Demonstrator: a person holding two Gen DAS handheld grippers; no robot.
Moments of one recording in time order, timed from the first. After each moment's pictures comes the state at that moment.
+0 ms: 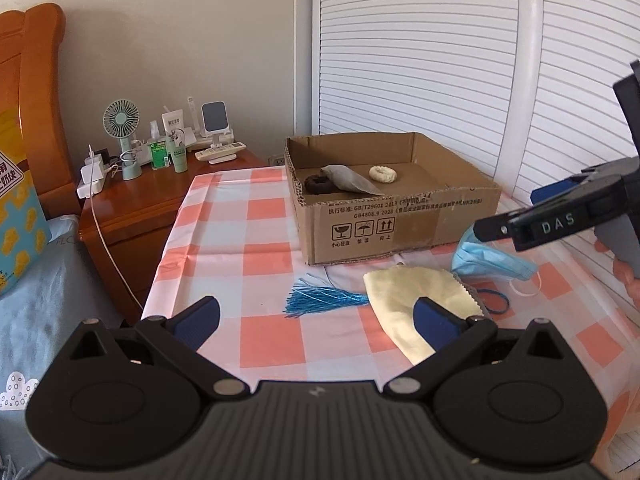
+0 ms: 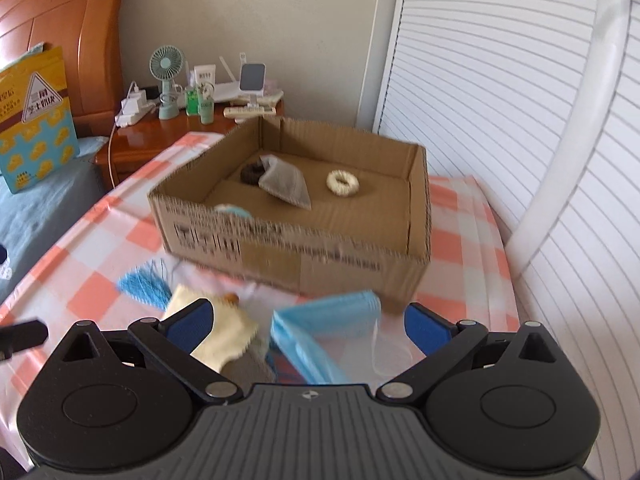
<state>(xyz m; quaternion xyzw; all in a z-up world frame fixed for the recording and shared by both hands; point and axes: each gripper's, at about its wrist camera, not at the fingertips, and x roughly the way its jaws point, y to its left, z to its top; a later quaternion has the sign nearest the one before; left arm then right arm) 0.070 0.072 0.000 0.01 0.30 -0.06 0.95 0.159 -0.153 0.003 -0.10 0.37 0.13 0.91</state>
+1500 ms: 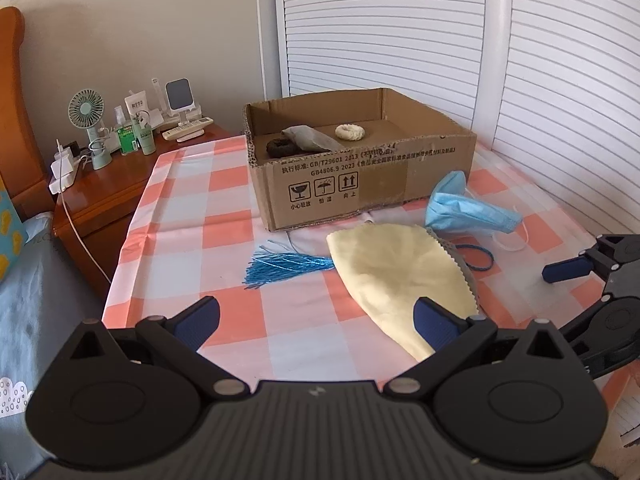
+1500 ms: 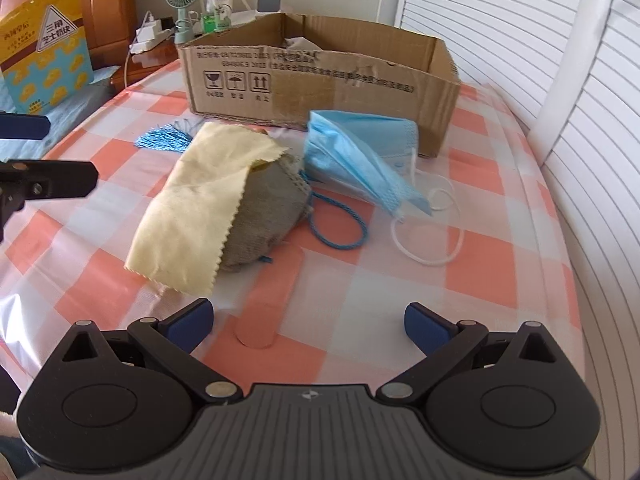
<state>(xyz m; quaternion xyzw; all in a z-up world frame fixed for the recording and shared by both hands) 0.077 0.043 -0.021 0.05 0.34 -0.10 0.93 0.094 -0.160 -0.068 -0.10 0.44 0.14 0.88</state>
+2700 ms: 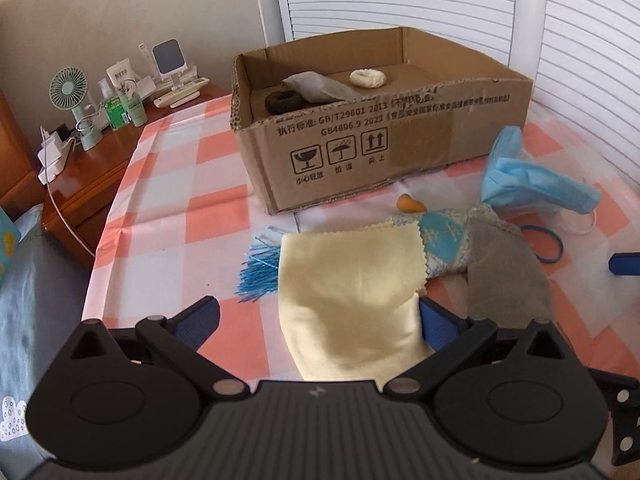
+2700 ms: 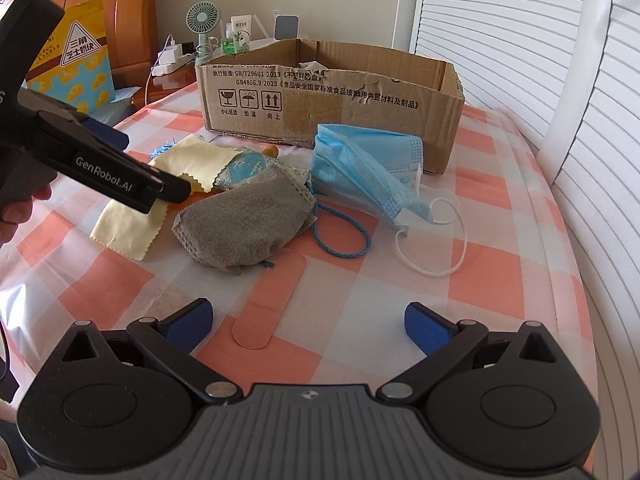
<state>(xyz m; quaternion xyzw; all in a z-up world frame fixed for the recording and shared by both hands) 0.146 0.022 -0.056 0.10 0.41 -0.07 0.91 0.083 -0.175 -0.072 -0.09 0.39 0.17 0.90</state>
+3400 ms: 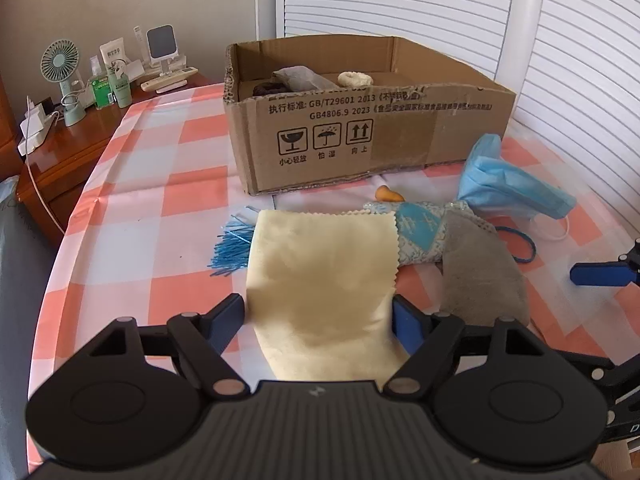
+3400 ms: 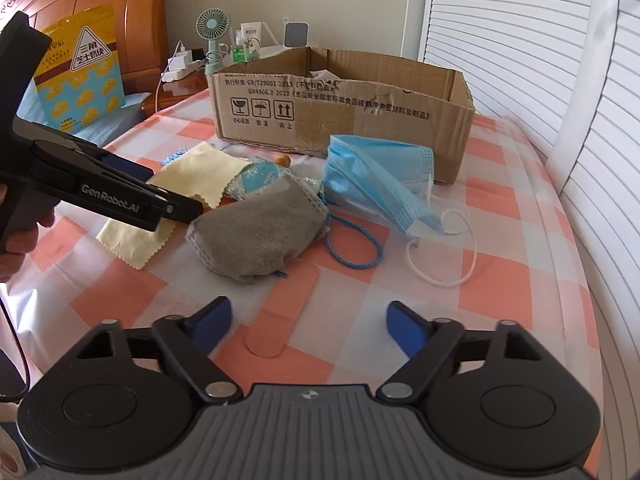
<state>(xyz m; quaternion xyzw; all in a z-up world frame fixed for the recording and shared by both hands) 0.133 0.035 -0.069 0.03 0.40 -0.10 0.91 0.082 -0.171 -0.068 -0.09 0.39 0.19 0.90</state>
